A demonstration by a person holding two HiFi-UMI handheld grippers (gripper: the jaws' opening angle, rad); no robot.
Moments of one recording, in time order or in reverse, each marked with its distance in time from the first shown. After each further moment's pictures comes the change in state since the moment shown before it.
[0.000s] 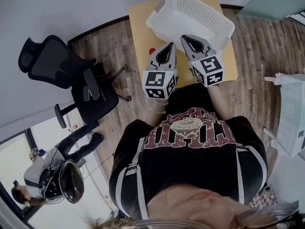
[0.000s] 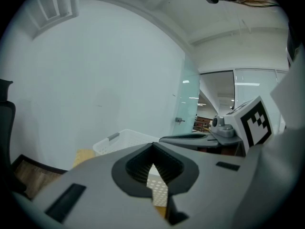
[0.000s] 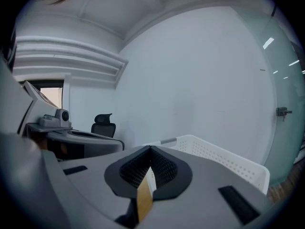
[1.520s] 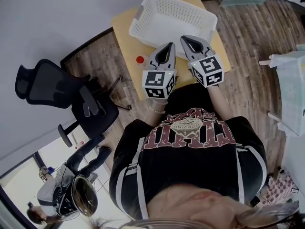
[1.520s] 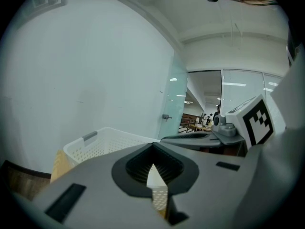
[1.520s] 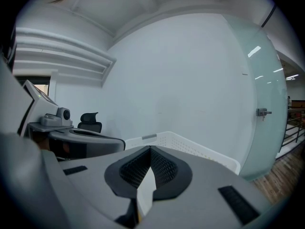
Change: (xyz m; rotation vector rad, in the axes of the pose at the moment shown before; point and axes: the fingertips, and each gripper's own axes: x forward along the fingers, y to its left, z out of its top) left arm 0.037 -0.051 -0.006 0.041 0.046 -0.162; right arm -0.045 -0.049 -0.013 0.036 0.016 -0.167
